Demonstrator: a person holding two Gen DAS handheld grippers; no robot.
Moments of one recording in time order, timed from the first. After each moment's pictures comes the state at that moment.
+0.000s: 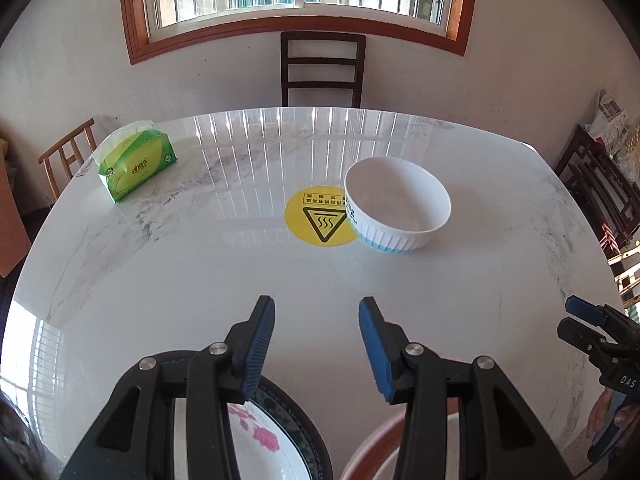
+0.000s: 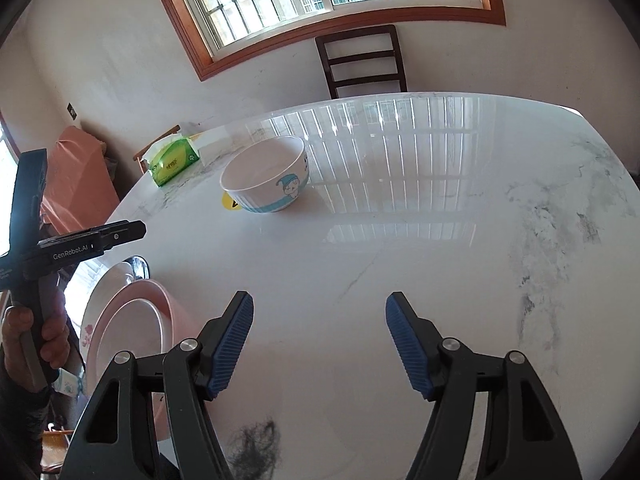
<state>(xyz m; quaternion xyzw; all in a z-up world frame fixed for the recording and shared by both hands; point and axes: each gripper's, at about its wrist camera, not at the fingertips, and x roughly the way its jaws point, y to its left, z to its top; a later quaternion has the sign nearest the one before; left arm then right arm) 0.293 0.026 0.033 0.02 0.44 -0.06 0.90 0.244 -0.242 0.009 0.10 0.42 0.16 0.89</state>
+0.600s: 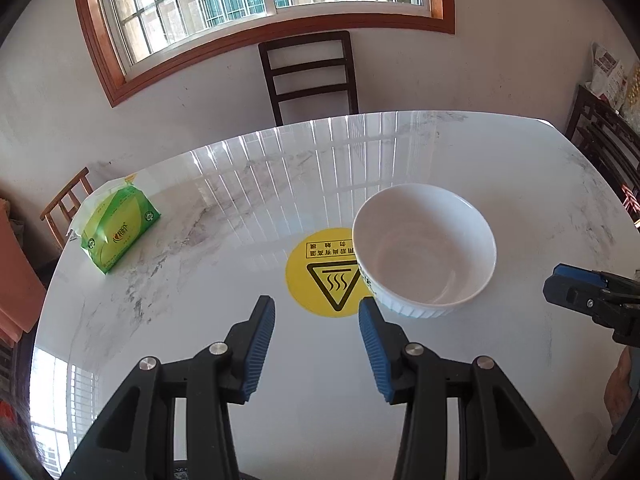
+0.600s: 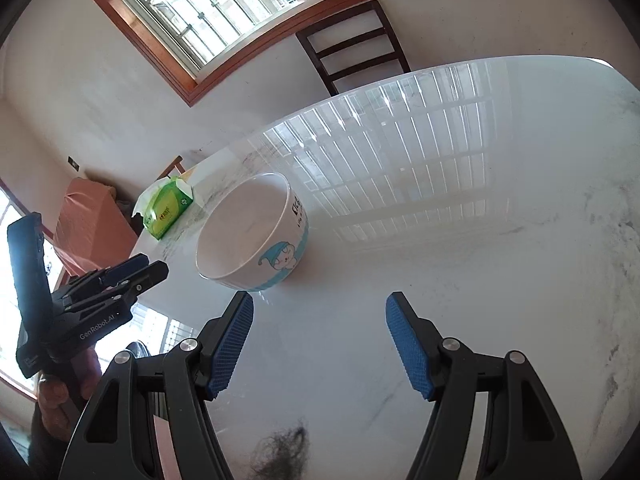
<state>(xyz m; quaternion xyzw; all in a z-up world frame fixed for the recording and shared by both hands) 0.375 0.006 0.018 0.10 0.43 -0.06 0.90 0.347 -0.216 -0.010 0.19 0.43 0.18 0.86</state>
